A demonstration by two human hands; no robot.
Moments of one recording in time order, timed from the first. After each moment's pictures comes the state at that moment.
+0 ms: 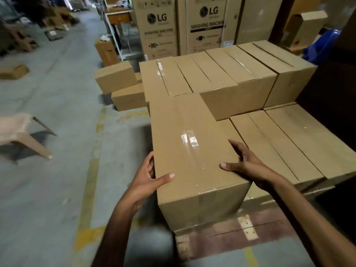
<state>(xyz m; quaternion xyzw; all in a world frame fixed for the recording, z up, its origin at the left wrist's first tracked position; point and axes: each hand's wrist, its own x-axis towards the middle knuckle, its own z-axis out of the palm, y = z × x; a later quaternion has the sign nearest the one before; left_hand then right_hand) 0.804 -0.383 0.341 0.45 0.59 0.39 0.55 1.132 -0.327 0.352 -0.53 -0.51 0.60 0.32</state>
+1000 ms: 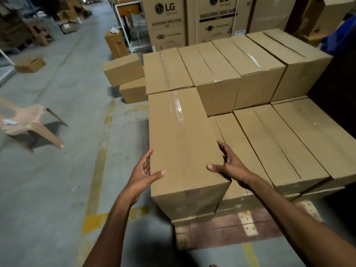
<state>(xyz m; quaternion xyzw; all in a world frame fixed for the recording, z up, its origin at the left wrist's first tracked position) 0.807 -0.377 0.282 0.44 0.62 0.41 0.51 1.134 -0.309 0.279 -0.50 -0.54 0.61 0.29</state>
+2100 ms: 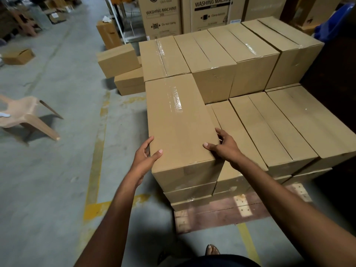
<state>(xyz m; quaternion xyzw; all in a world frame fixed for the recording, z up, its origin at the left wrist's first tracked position) 0.819 -0.392 0.289 0.41 0.66 0.42 0.48 1.114 -0.328 0.282 -0.60 -0.52 0.51 0.33</state>
